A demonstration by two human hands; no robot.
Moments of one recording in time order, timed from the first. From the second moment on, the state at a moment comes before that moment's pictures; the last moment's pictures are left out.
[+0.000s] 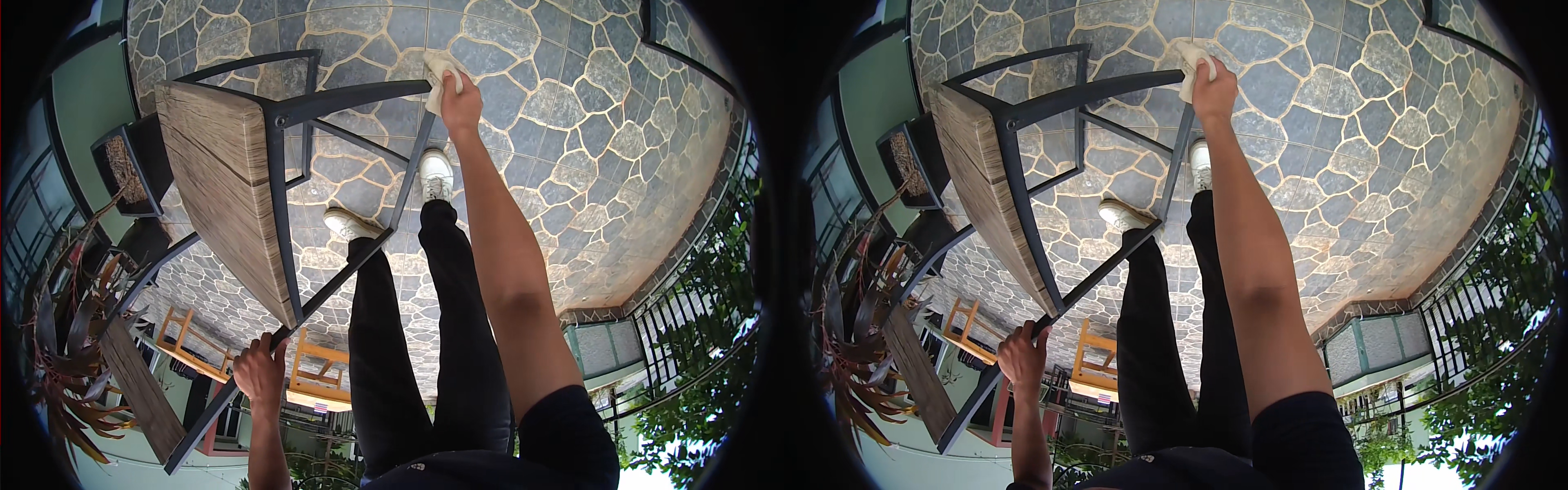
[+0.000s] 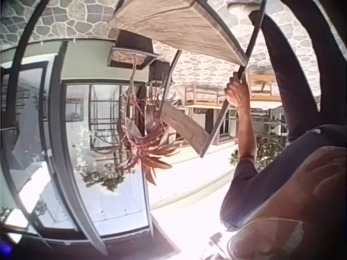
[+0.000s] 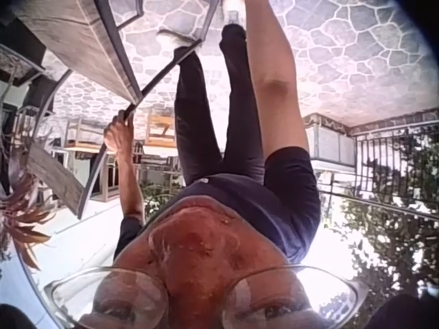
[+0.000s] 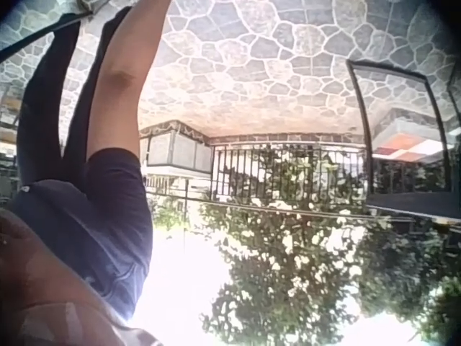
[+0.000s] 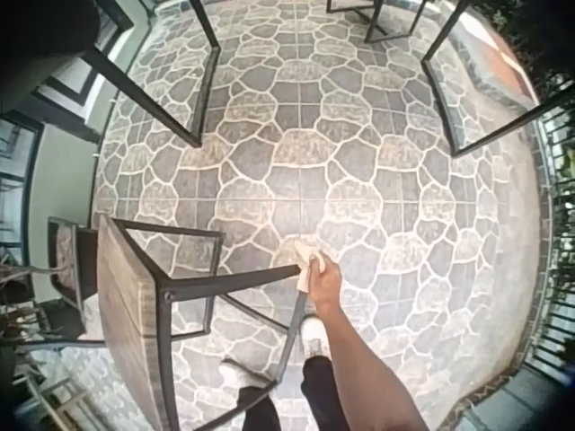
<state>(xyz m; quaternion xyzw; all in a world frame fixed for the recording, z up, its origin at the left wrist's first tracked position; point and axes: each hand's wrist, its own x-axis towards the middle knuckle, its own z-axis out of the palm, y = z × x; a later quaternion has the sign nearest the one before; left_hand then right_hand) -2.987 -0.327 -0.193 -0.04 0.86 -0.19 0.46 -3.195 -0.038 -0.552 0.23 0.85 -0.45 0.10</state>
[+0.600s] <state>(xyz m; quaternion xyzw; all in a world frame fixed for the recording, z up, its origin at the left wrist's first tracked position) -2.978 -0.318 -0.195 -0.03 0.87 -0.19 0.45 -3.173 -0.152 -0.487 0.50 -0.20 -0.84 0.02</state>
